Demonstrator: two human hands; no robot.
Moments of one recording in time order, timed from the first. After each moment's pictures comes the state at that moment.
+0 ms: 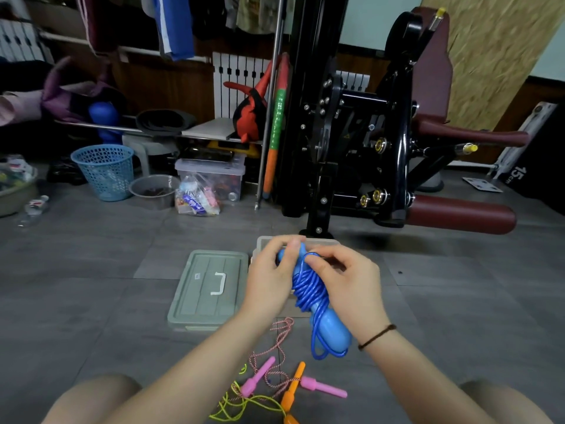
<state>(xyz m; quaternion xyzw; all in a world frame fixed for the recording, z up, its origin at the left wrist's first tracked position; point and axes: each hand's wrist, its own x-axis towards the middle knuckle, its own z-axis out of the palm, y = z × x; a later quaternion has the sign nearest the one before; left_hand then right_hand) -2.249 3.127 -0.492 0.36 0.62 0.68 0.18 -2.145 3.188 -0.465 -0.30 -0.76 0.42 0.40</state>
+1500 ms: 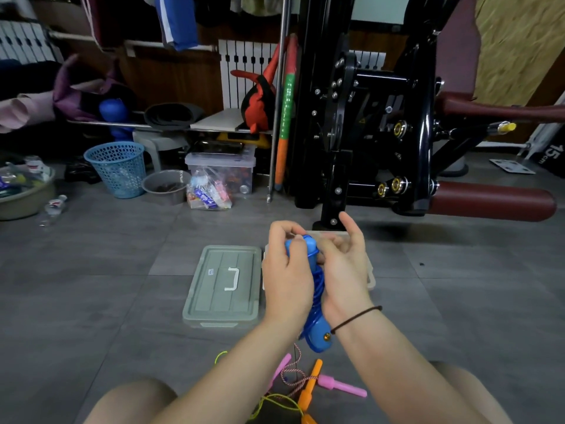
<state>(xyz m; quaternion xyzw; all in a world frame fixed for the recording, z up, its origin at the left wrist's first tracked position) -2.242 3.152 -0.486 0.26 0.61 0.73 0.12 -2.197 3.191 -0.466 -0.33 -0.43 0.71 0.45</state>
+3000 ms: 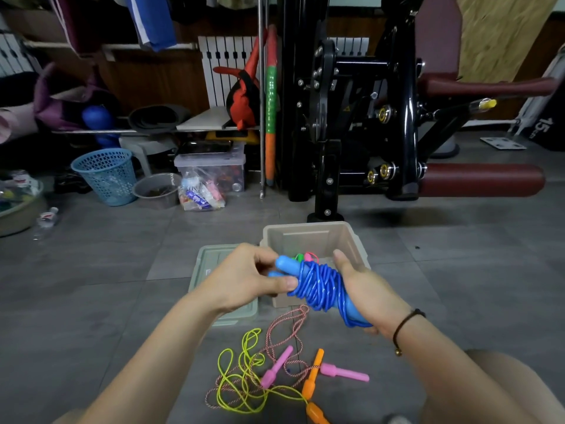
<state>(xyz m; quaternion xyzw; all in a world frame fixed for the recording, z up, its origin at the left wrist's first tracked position) -2.295 3.113 -0.474 0.48 0.65 0.46 0.36 -2.132 3.225 -0.483 -0.52 -0.73 0.44 0.07</state>
